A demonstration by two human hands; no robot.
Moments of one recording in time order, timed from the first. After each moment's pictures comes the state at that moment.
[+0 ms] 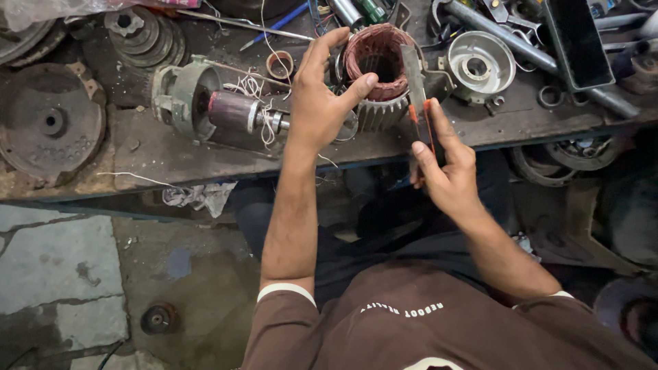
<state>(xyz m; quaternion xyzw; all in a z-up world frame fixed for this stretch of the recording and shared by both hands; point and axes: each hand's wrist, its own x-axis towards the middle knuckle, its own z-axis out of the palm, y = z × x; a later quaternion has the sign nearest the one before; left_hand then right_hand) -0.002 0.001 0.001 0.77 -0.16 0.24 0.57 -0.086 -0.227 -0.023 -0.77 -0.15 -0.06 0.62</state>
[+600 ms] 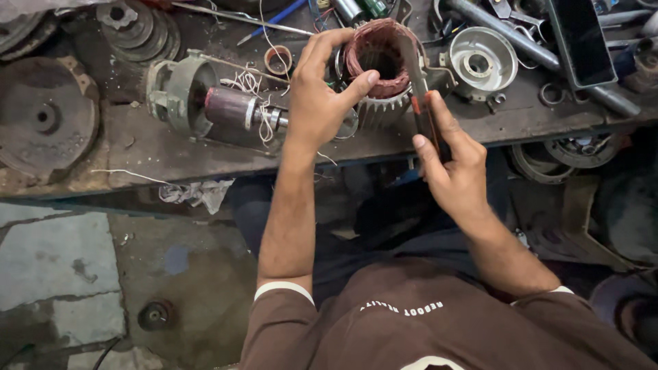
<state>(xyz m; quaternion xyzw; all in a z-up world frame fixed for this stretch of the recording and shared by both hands) -0.006 0.001 0.009 0.77 -0.18 0.26 0.56 -0.090 -0.222 0.003 -0.85 -0.15 -0.14 0.49</state>
